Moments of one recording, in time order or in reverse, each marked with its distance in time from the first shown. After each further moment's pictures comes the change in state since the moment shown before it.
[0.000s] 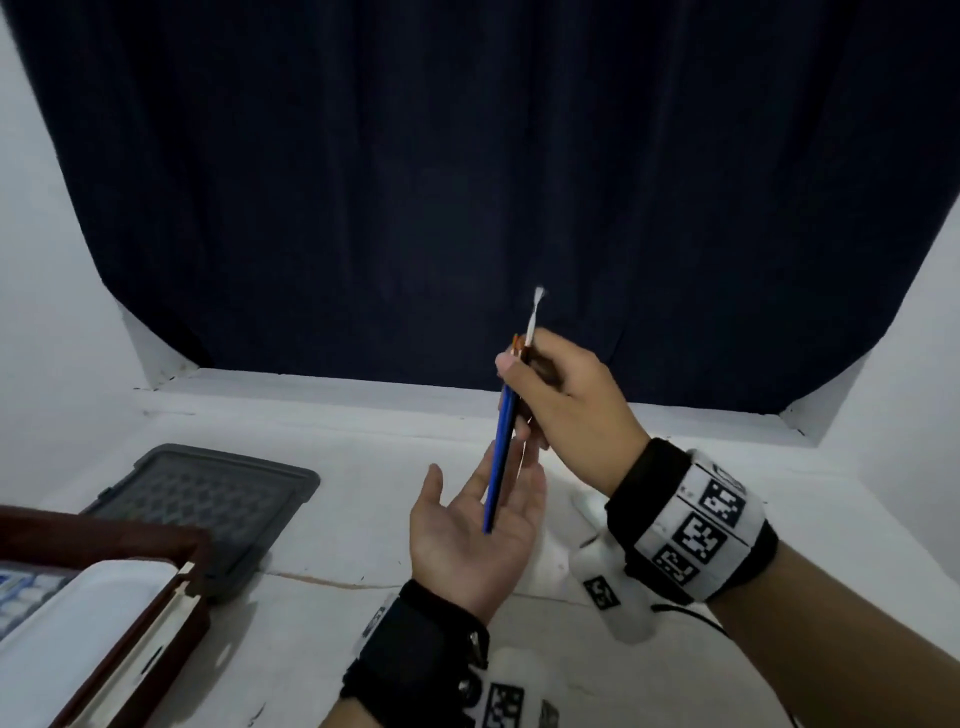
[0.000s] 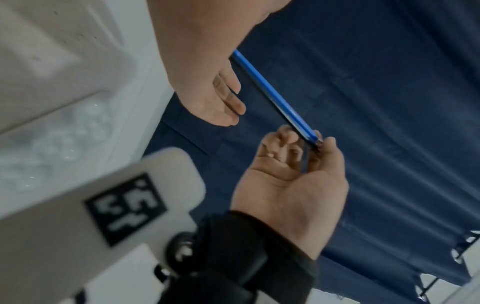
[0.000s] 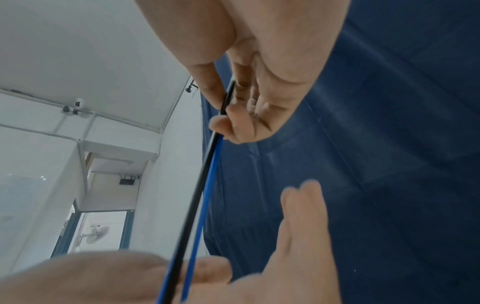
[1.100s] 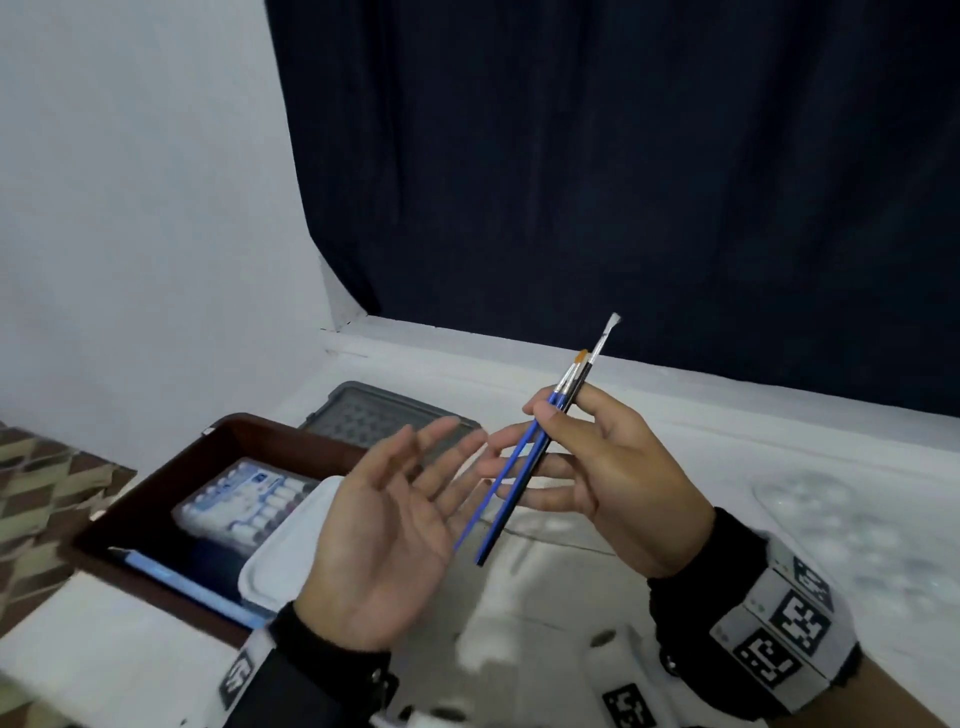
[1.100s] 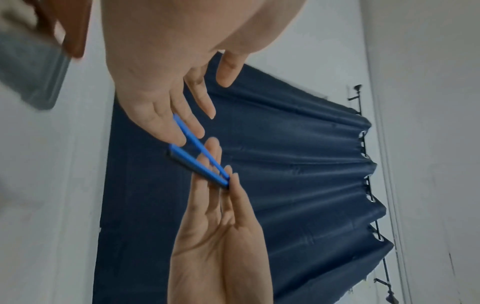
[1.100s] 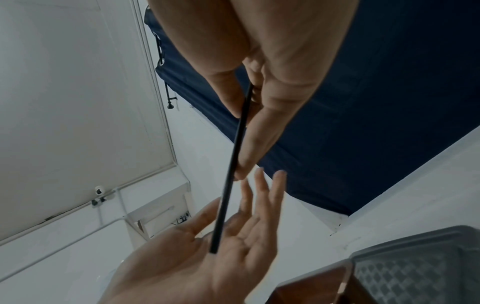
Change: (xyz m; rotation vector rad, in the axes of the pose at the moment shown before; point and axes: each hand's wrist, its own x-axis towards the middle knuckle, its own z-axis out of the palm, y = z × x) left_hand -0.136 0.180 -0.037 0.479 0.099 0.349; right_hand -0.033 -0.046 0.154 0.681 -0.331 0.444
